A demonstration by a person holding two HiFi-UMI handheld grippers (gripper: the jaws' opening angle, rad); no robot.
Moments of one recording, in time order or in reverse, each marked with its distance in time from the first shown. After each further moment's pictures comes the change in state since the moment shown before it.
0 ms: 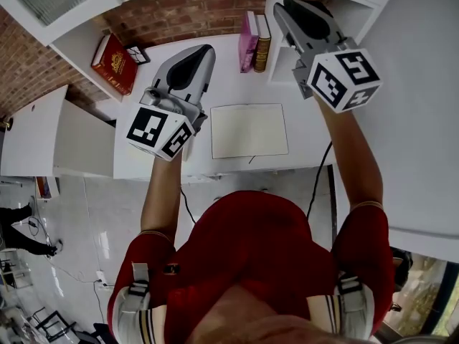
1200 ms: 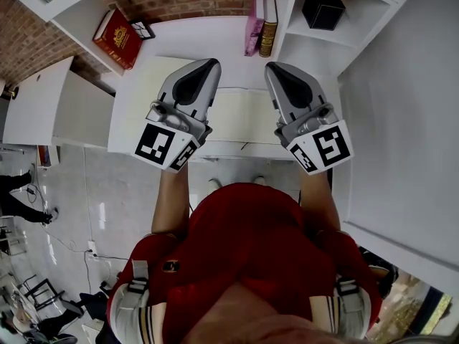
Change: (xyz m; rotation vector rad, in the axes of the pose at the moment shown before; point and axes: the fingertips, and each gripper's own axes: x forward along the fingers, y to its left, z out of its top) left arm -0.012 -0.056 -0.041 0.008 0.061 0.090; right arm -0.090 0.074 -0.082 0.090 -0.061 0.145
